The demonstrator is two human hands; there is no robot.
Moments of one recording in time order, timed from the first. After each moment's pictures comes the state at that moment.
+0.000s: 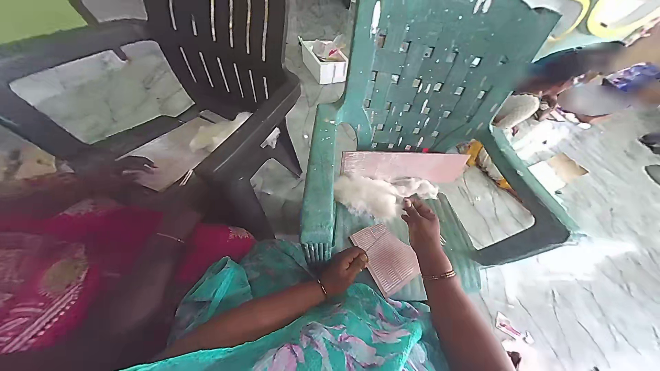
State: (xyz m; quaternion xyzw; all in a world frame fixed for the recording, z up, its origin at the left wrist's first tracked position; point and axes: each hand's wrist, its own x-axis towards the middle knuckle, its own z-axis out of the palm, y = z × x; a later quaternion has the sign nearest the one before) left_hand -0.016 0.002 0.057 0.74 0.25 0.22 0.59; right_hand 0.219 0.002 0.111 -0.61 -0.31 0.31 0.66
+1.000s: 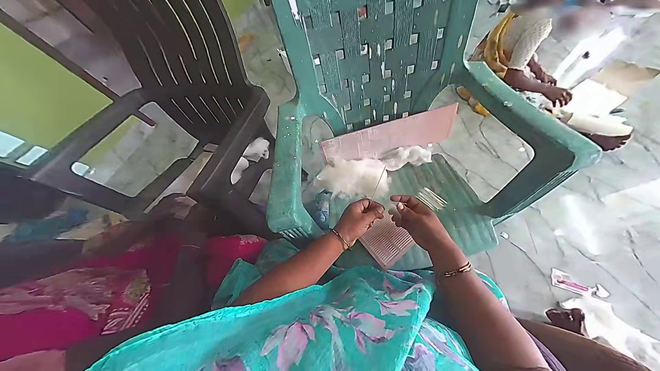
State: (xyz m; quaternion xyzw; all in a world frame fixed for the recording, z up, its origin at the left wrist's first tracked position) left_hand 0.068 0.020 0.114 0.62 0.37 0.19 0.67; right_hand 0.236 -0.075 0.090 -0.50 -0.31 0.52 0.62
